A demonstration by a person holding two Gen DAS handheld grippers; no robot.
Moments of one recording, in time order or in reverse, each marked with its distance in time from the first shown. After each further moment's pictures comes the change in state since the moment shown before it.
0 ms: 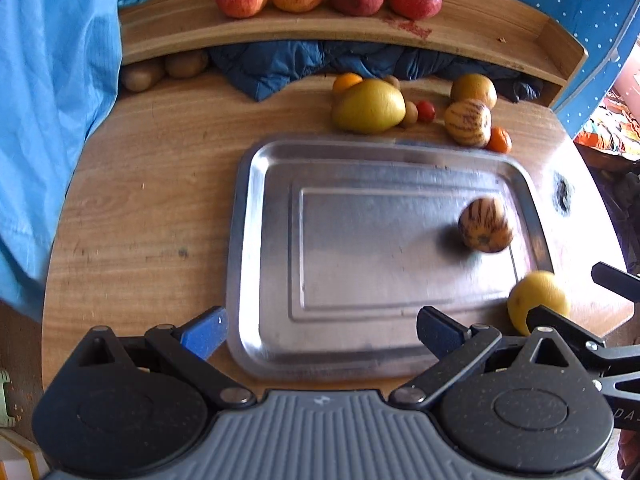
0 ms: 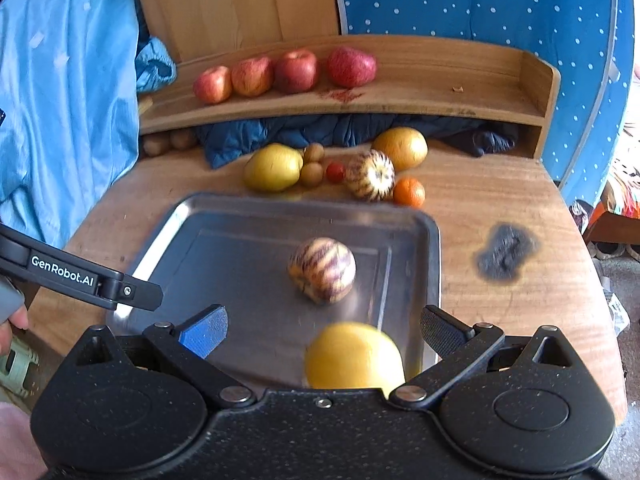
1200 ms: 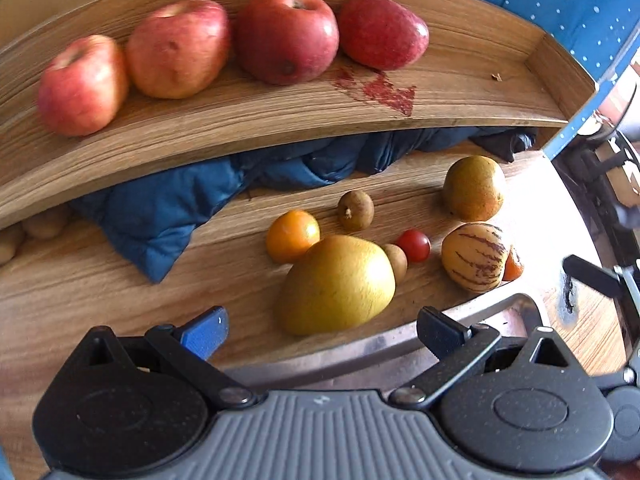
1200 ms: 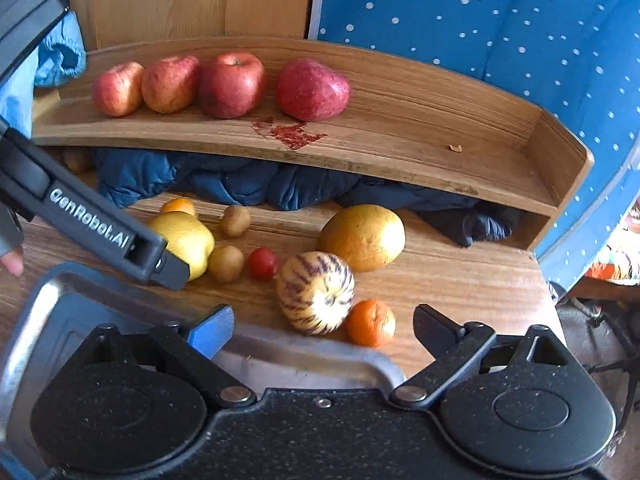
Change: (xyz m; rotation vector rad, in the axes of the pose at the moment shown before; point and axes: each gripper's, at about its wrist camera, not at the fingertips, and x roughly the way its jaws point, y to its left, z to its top) left arm 0.103 -0.020 0.159 0.195 0.030 -0.177; right arm 0.120 -0.008 0.096 -0.116 -0.003 -0.247
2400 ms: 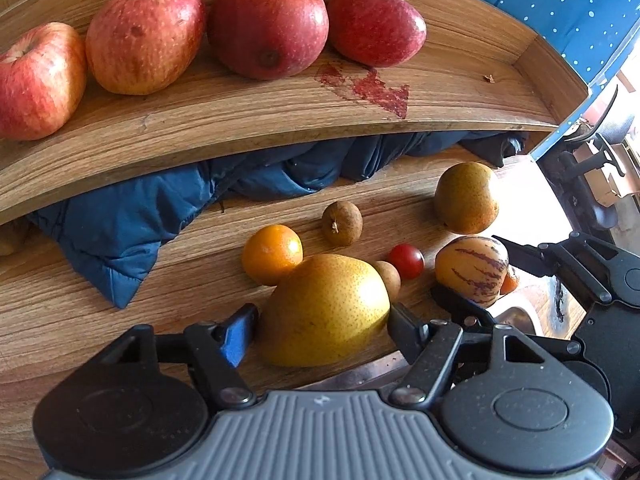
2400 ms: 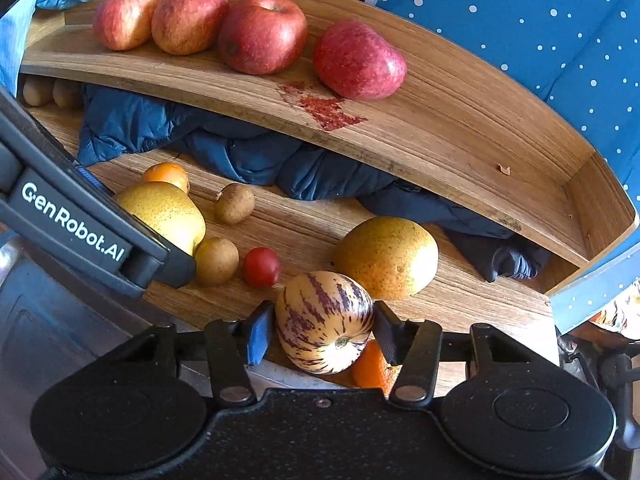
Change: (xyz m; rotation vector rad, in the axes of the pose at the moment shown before) left arm 0.019 0.007 0.010 0.002 -0.006 -0.092; right arm 0.045 0.024 0.022 -0.175 0.089 -0.037
